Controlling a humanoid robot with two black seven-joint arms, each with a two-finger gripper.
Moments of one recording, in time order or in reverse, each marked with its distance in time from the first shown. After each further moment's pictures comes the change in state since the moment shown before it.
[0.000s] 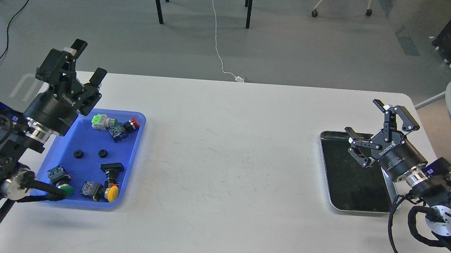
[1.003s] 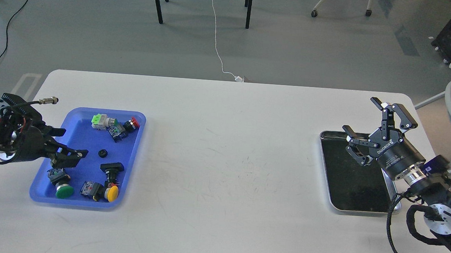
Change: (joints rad) left arm -0.440 0.292 0.709 0.322 1.216 0.001 -0.003; right arm 0.005 0.001 0.001 0.011 -0.009 -0.001 0.000
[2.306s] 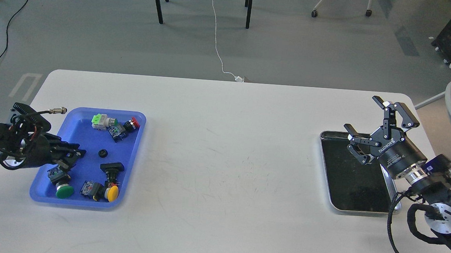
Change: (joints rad) left arm -0.010 -0.069 0.046 0.089 0.008 0.032 0.000; right arm 0.002 -0.001 0.009 0.000 0.000 -0.003 0.000
